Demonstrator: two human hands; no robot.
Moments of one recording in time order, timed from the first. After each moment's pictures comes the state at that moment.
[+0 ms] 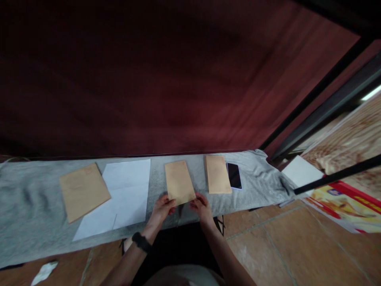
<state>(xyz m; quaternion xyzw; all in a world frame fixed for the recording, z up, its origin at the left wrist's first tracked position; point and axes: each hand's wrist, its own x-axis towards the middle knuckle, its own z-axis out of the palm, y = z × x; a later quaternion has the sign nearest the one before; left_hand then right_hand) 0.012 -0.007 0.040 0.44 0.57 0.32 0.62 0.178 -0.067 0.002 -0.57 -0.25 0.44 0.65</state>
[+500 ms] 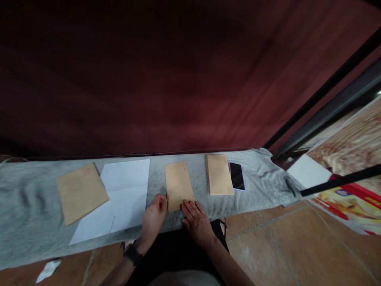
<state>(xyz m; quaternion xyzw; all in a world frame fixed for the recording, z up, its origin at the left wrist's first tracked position) -0.008 -0.008 0.037 0.67 0.63 0.24 0.29 0.186 -0.100 0.004 -0.56 -0.80 0.08 0.20</state>
